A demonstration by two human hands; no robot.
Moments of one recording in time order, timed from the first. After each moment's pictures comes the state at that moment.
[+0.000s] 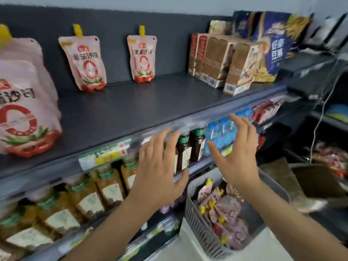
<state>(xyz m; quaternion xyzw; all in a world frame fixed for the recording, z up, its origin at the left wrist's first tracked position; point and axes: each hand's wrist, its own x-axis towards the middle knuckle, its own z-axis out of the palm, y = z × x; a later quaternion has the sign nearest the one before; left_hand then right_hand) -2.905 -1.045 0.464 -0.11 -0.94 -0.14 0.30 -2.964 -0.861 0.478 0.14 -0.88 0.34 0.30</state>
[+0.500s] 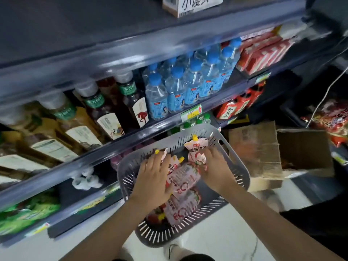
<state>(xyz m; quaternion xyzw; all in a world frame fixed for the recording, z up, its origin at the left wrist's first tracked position) -3.010 -0.844 0.273 -0.06 -0.99 -0.04 -0.06 -3.088 -0.650 0.257 0.17 -0.96 0.18 -0.10</state>
